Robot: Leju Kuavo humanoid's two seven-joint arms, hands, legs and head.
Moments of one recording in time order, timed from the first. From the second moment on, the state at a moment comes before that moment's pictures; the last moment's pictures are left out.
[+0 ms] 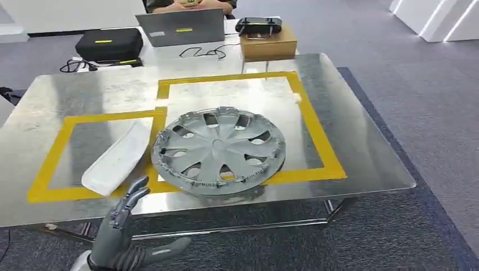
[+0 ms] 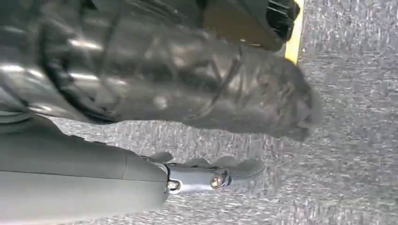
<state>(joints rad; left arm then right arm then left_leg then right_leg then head) 0.20 0.16 -0.62 -1.92 -0.46 0.39 -0.56 -0.05 0.16 -1.09 -0.21 1.12 -0.01 -0.48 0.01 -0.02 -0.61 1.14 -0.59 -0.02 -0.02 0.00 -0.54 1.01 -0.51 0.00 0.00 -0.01</state>
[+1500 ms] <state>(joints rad) 0.21 0.19 -0.65 -1.93 -0.43 0.43 -0.55 -0.05 0.19 -1.08 -0.21 1.18 -0.05 -0.50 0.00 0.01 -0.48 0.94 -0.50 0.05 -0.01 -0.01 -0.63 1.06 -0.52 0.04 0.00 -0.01</state>
